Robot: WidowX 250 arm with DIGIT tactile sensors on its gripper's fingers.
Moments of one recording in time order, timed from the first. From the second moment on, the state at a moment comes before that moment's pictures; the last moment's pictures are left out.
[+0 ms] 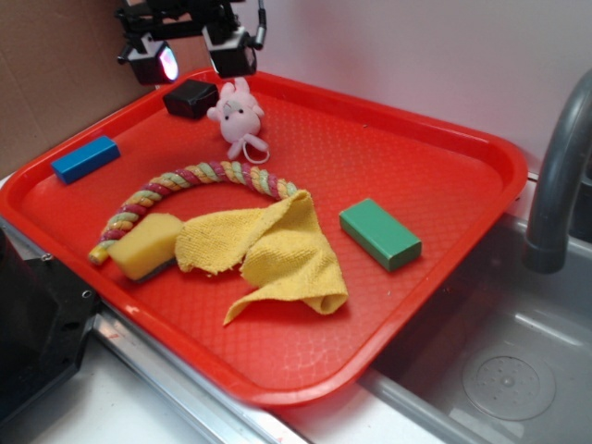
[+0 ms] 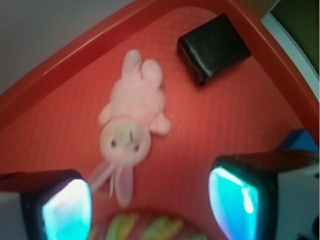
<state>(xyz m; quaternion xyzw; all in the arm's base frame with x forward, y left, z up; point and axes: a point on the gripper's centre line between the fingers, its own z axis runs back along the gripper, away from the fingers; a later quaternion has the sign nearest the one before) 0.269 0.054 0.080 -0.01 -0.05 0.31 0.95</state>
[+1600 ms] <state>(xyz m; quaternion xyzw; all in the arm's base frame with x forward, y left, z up) 0.216 0.046 0.170 -0.01 0.00 0.09 1.00</state>
